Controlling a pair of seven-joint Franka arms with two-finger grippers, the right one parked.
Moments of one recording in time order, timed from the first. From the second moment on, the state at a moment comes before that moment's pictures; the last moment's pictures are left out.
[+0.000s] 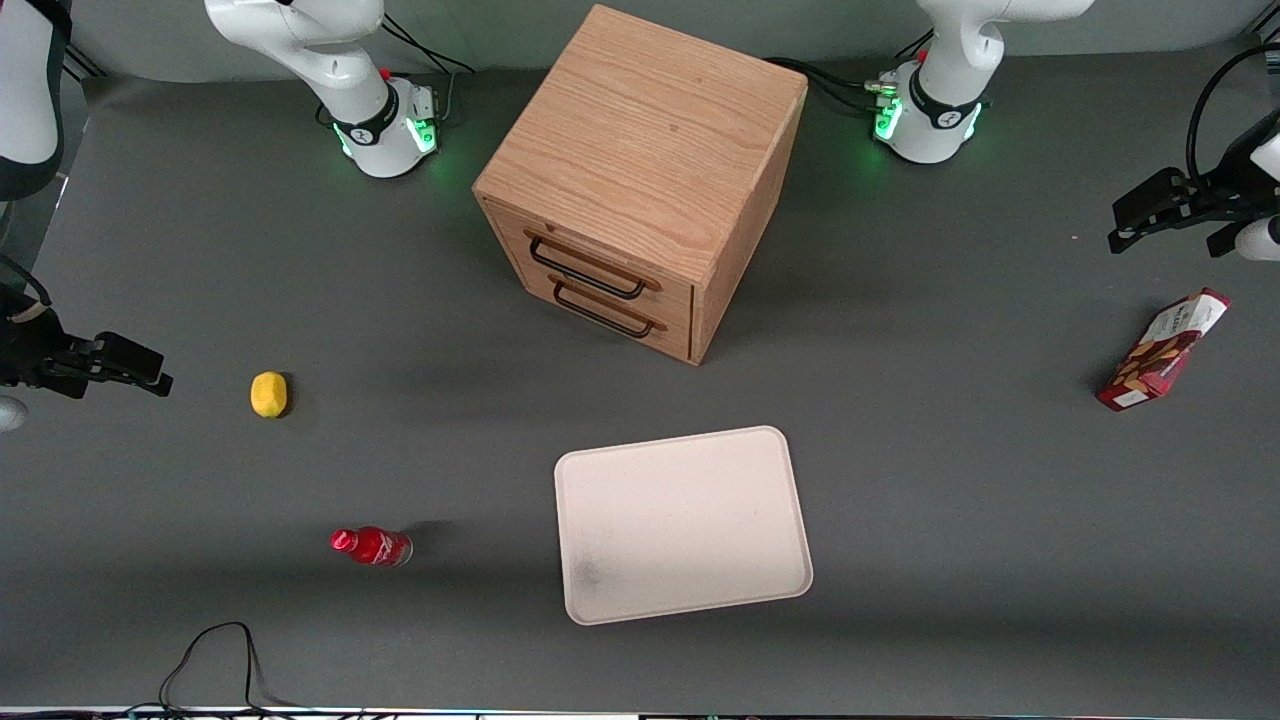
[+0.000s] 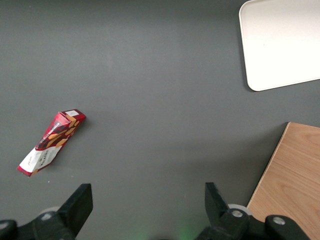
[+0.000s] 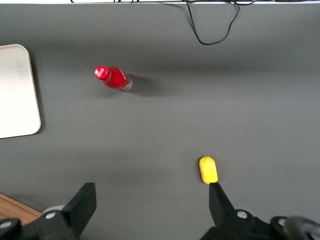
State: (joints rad) arm -0.13 -0.08 0.10 -1.60 -0.01 1.51 0.01
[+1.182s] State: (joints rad) arm -0.13 -0.08 0.10 -1.60 -0.01 1.50 0.04
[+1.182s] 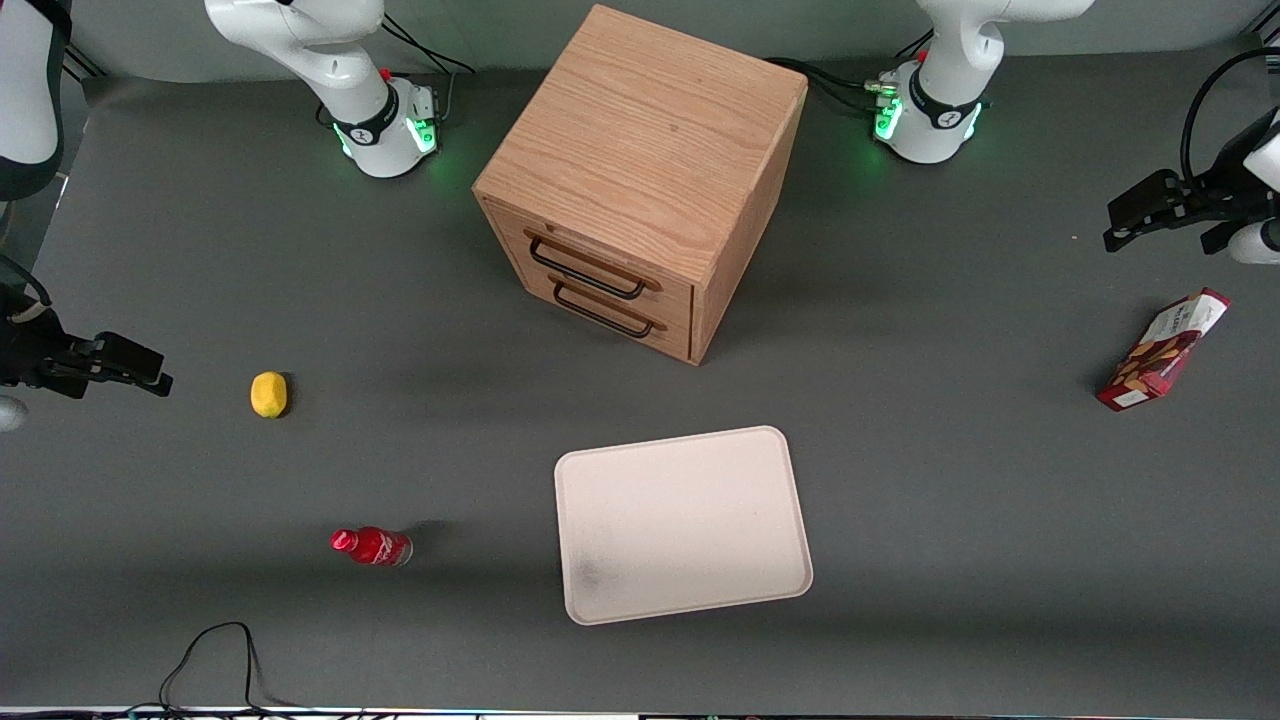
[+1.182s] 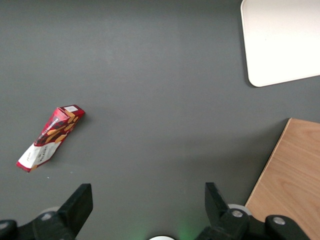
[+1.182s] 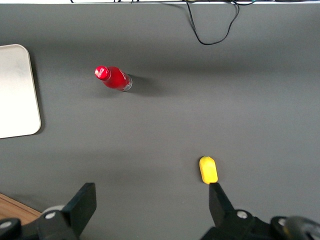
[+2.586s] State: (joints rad) arm 0.54 -0.21 -0.02 -1.89 0.01 1.71 1.03
